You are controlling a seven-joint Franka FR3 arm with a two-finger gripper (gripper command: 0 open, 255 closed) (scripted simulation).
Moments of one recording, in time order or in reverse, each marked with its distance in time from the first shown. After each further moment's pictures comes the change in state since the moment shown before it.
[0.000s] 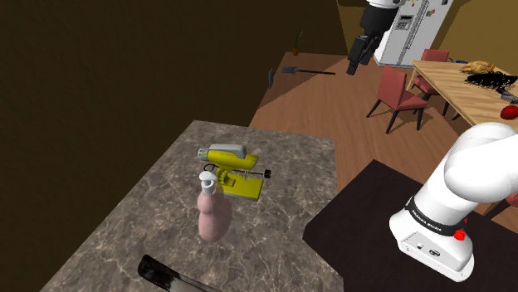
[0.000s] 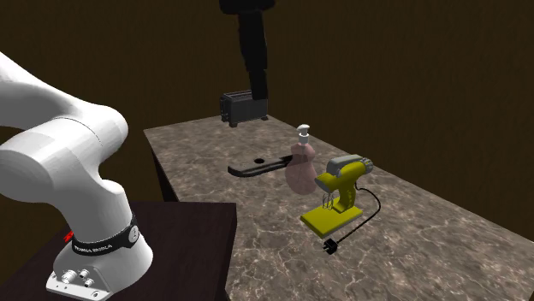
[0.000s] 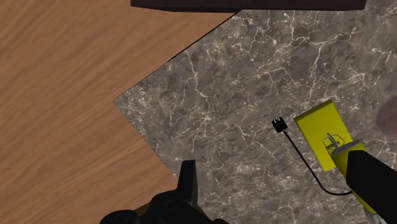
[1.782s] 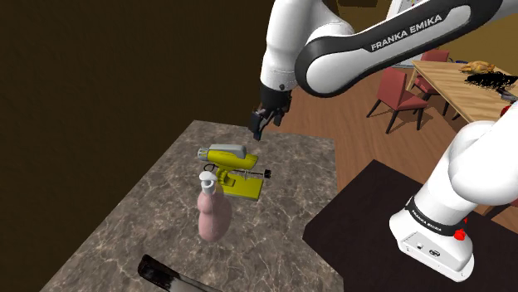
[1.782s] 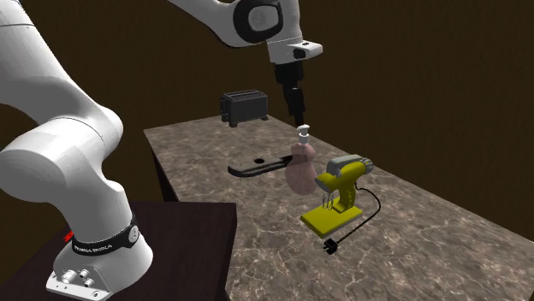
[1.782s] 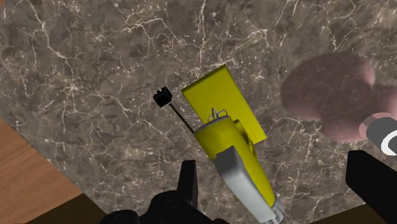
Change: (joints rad) arm 0.131 0.483 0.434 0.020 0.085 0.534 0.501
